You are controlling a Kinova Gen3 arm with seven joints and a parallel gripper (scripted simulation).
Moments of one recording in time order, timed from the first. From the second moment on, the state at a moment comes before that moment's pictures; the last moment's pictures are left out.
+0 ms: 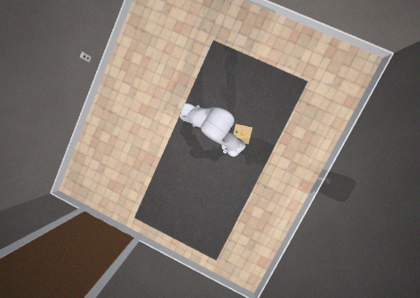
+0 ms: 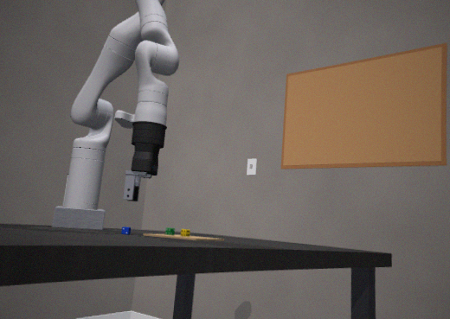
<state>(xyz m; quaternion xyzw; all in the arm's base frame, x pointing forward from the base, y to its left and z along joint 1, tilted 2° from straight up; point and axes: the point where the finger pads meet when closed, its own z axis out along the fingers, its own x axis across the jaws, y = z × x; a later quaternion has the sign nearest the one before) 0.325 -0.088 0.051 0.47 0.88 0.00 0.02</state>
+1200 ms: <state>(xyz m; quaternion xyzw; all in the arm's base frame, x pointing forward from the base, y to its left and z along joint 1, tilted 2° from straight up) 0.327 -0.088 0.045 0.47 0.88 0.00 0.02</state>
